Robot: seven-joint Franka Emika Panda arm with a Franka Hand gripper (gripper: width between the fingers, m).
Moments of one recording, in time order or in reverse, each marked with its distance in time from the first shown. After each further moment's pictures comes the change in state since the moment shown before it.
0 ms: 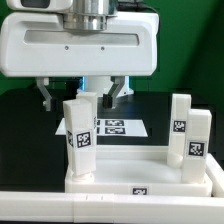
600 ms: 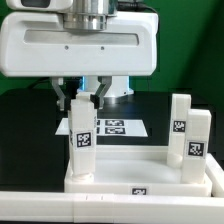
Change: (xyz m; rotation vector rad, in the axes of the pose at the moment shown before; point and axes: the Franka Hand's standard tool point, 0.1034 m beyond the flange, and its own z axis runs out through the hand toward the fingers) arm 0.000 0.000 0.000 0.001 0.000 0.029
